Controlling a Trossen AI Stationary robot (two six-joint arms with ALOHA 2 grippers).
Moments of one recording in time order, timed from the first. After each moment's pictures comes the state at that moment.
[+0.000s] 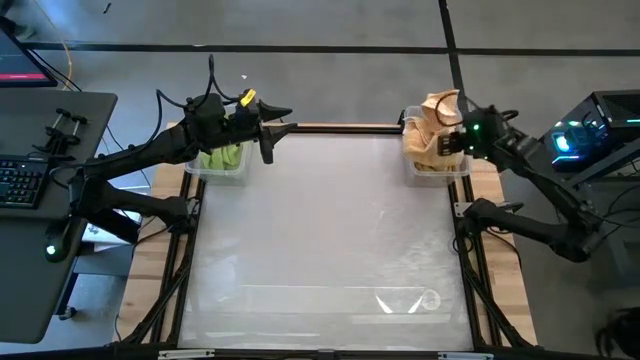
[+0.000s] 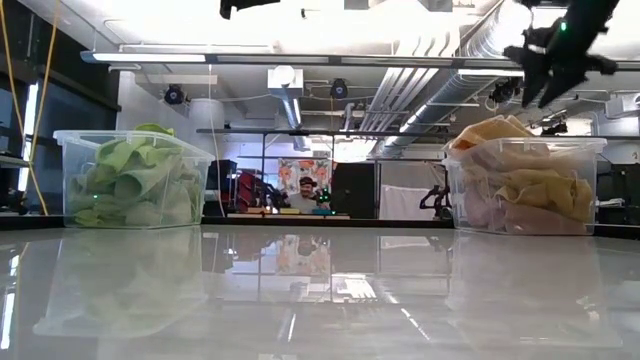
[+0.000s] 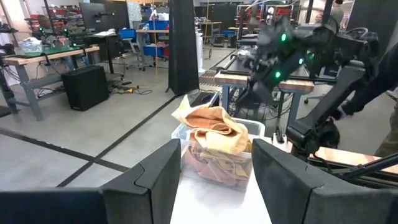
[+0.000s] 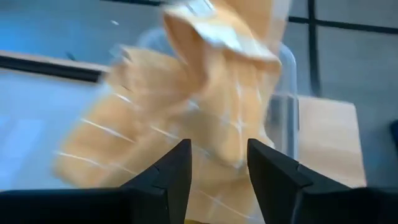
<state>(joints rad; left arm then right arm) 0.38 1.14 1.16 -0.09 0.02 0.03 -0.85 0.77 0.98 -1.03 0.36 0.38</state>
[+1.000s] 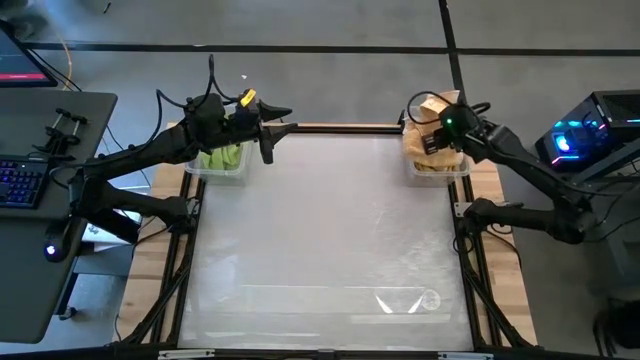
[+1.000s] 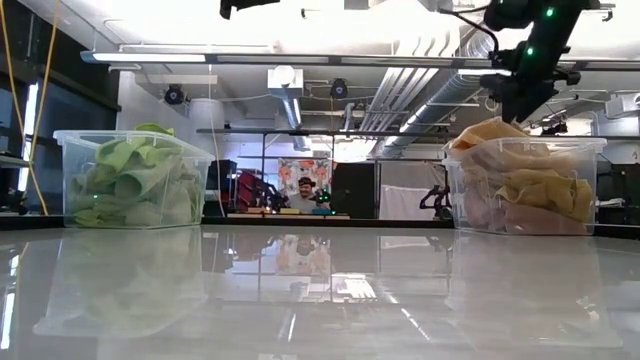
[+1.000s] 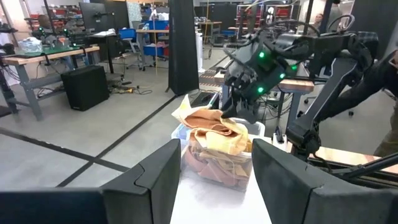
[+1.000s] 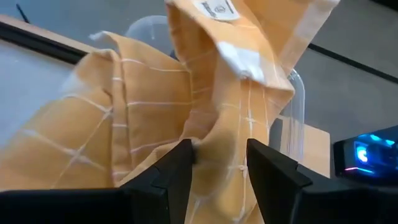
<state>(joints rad) 0.38 1.14 1.16 -0.09 0.01 0.03 -0.82 0.97 0.96 -0.91 0.47 0.23</state>
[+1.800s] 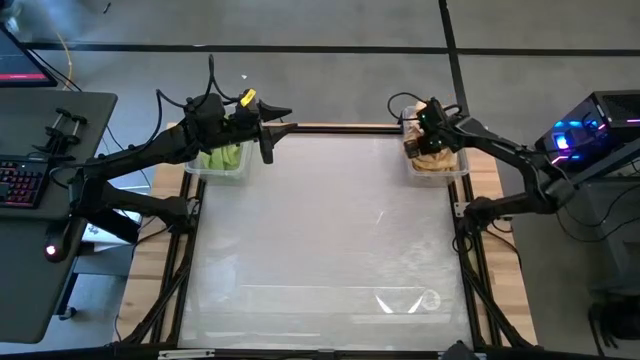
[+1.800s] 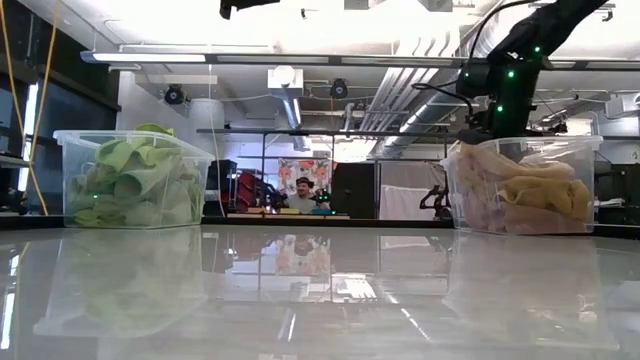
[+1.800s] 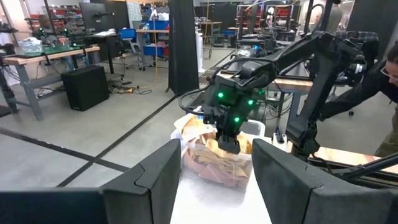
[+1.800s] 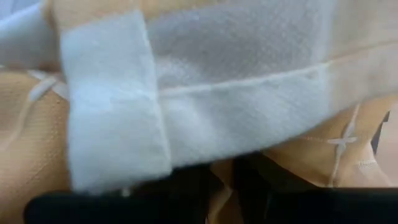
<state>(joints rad) 0.38 1.14 1.16 -0.09 0.01 0.03 -0.94 1.32 0.88 -0.79 0.23 0.27</state>
